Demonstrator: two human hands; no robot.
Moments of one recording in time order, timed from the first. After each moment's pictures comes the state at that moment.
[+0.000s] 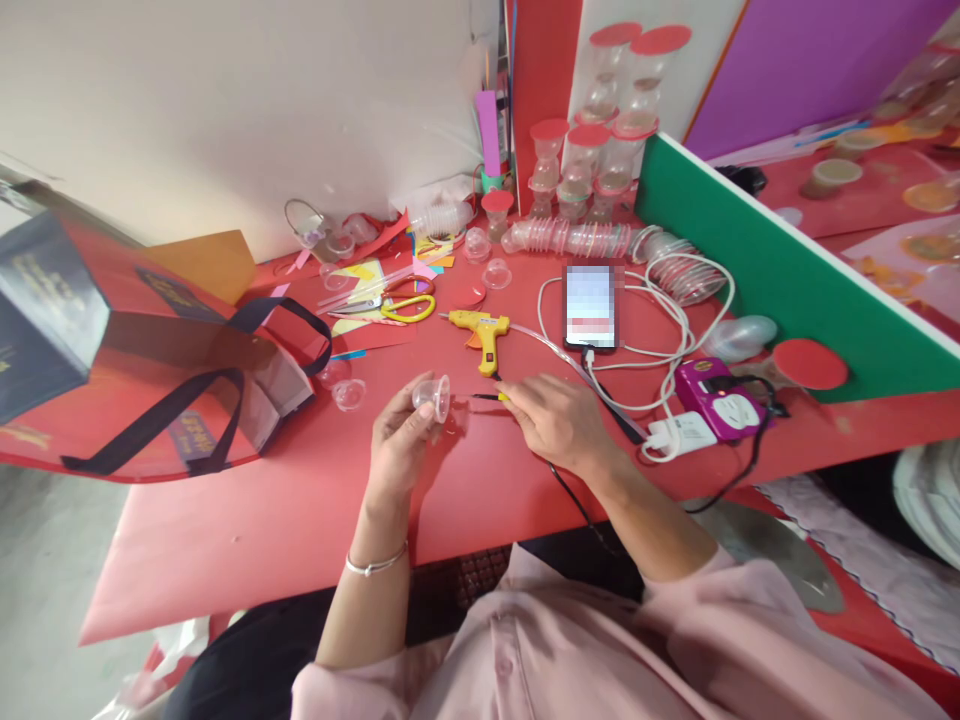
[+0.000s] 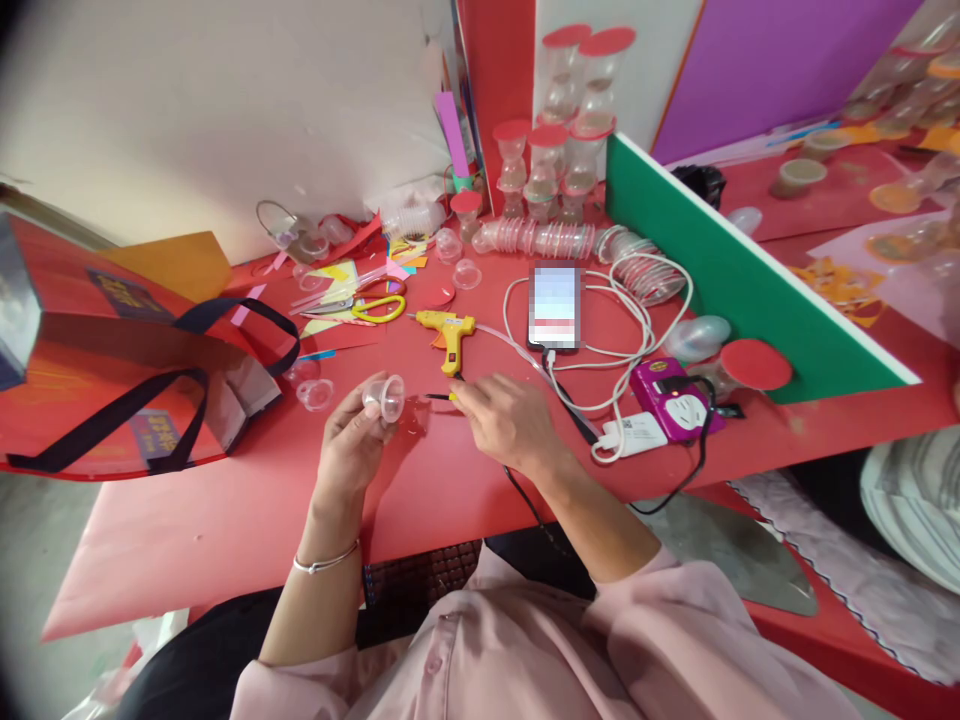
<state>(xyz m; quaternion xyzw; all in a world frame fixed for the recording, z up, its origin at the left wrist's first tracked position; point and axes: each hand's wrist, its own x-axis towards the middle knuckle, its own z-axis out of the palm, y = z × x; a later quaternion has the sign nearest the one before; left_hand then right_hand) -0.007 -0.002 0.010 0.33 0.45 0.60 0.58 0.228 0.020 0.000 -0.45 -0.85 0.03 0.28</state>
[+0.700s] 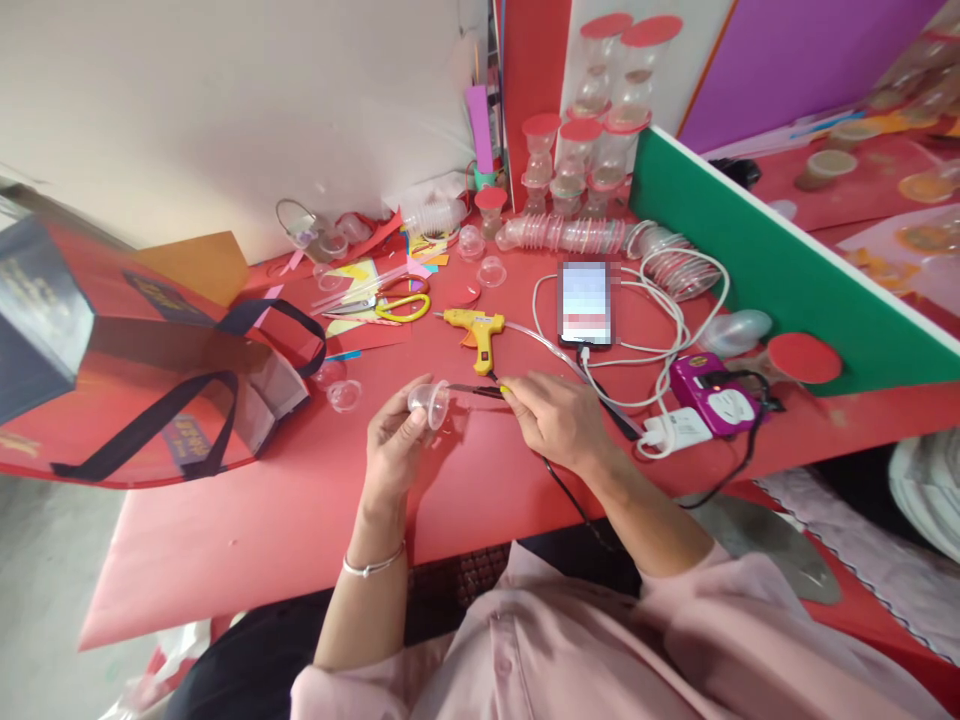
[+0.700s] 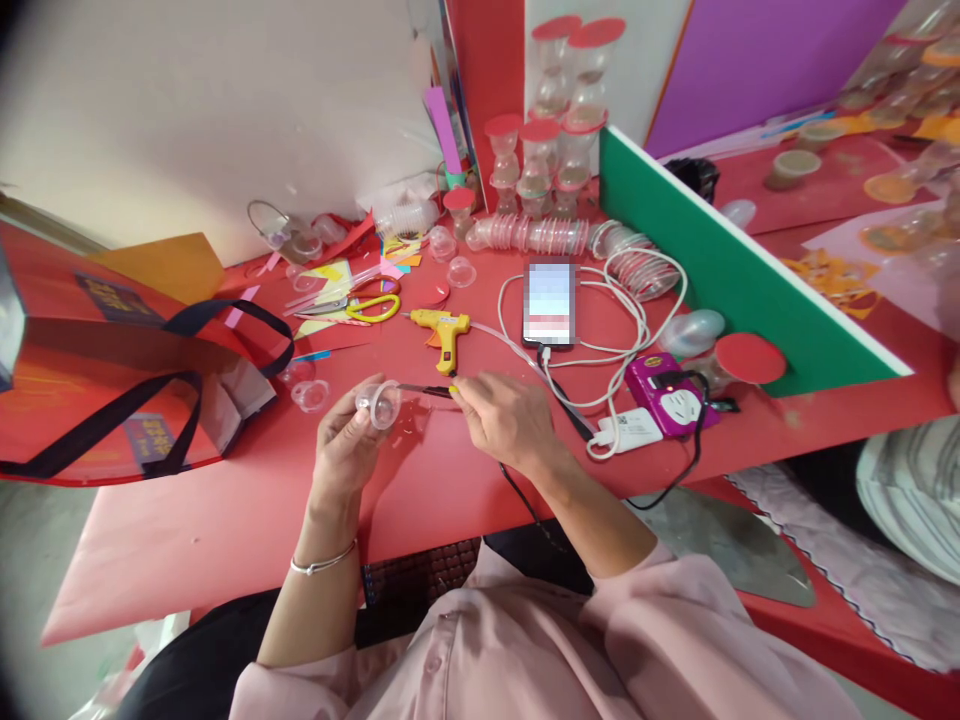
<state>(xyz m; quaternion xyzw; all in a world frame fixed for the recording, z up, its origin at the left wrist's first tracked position) -0.005 -0.006 0.012 0.35 0.43 0.60 0.58 0.230 0.017 0.002 -0.48 -0.82 0.05 0.30</state>
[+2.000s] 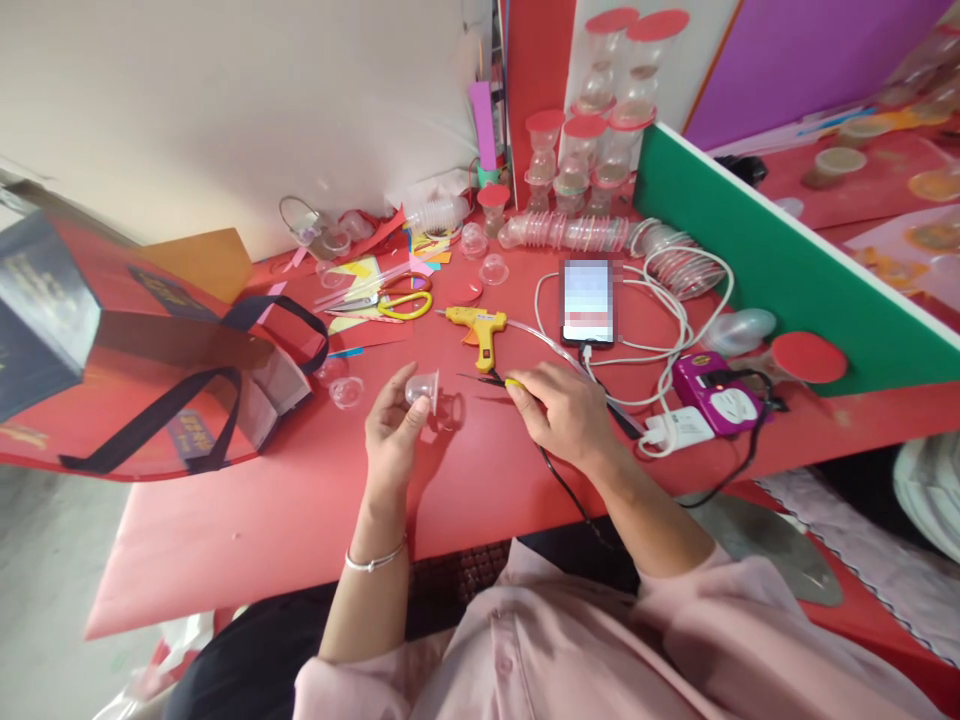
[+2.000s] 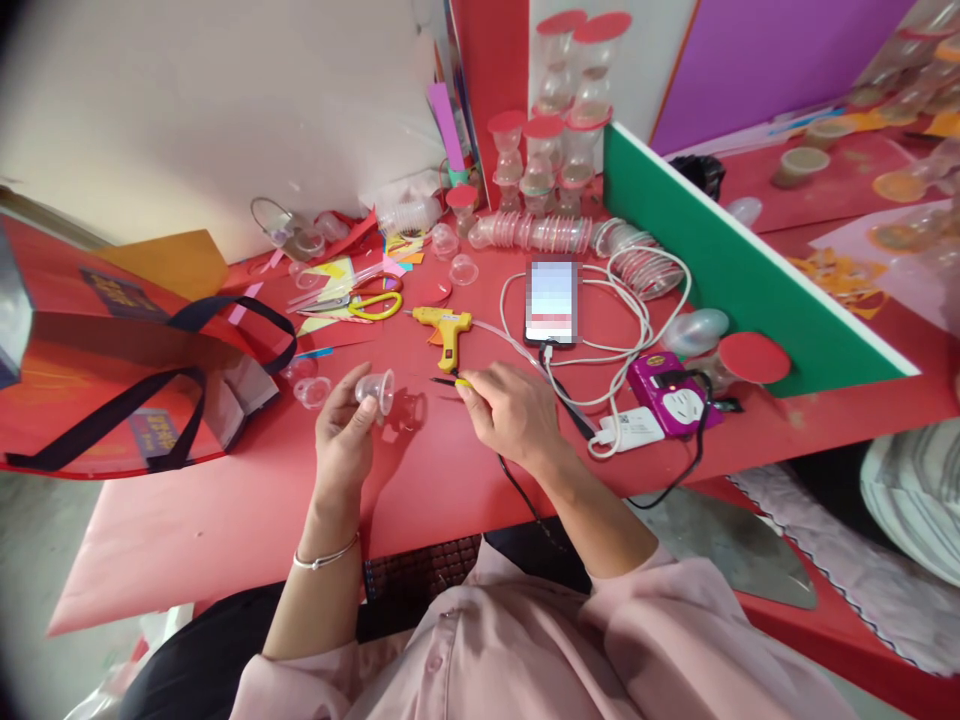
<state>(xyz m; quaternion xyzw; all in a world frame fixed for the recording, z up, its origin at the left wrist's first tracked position) -0.007 -0.001 0.001 0.41 0.50 0.62 0.45 0.235 0.018 0.004 -0.51 -0.79 0.09 0.34</state>
